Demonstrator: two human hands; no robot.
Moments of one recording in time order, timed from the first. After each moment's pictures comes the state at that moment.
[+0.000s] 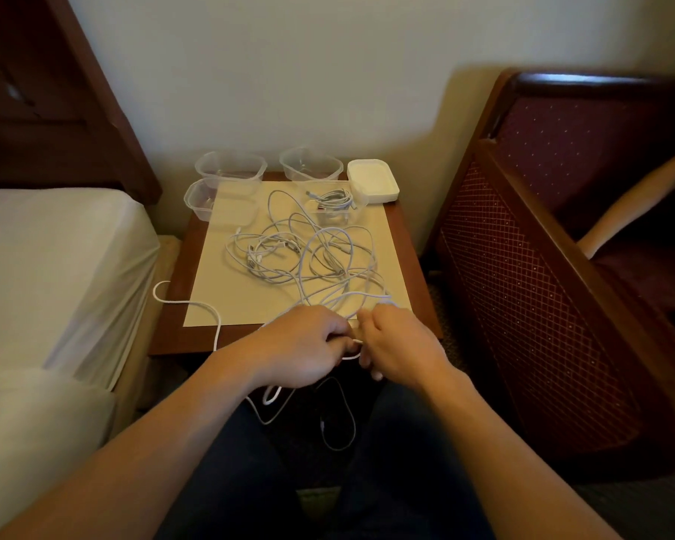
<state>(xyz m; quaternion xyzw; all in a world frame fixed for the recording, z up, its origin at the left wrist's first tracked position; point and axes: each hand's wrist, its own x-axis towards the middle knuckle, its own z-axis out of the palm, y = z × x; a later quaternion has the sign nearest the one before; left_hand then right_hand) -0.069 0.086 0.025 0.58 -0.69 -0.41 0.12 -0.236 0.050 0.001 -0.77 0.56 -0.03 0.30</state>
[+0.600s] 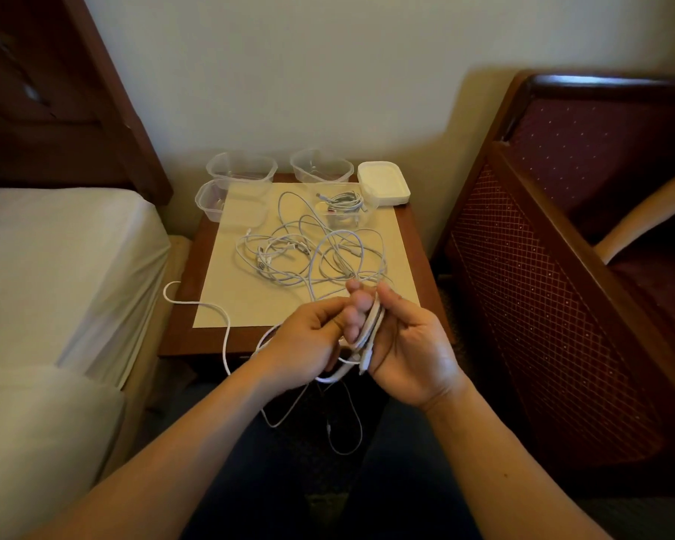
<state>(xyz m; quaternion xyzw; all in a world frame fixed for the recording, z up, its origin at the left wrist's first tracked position) -0.073 0.086 -0.009 0.55 -0.50 -0.53 0.42 -0.219 0.063 0.015 -0.20 0.20 -0.37 0.89</state>
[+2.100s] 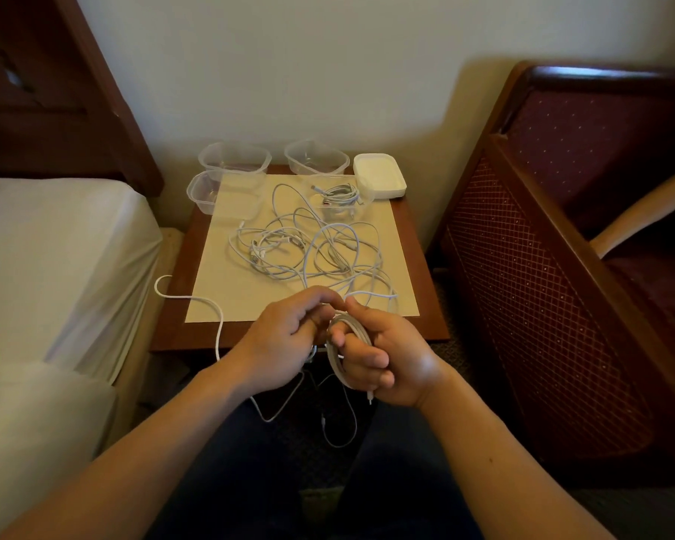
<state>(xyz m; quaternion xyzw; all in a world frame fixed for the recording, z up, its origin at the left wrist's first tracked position) -0.044 0.093 -0.009 0.54 -0.67 -0.36 0.36 -0.222 0.054 -0.009 -0.33 0.26 -0.16 0.89</state>
